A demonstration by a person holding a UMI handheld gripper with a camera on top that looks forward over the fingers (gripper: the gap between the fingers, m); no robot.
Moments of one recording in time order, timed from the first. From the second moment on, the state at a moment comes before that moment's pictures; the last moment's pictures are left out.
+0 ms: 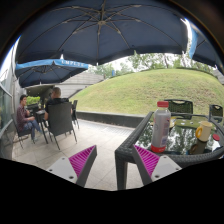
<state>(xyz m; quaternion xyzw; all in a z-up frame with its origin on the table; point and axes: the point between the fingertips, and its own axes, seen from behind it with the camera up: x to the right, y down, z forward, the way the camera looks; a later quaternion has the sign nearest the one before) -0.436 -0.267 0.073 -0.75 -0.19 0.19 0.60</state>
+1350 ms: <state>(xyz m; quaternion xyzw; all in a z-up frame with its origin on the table) -0.327 -0.060 0.110 -0.71 -0.04 0.20 0.67</state>
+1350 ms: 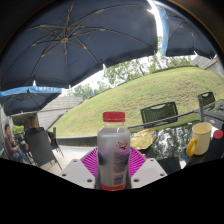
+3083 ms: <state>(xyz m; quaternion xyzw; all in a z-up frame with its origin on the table) 0.093 0.033 0.086 -0.76 -0.08 -0.01 0.64</state>
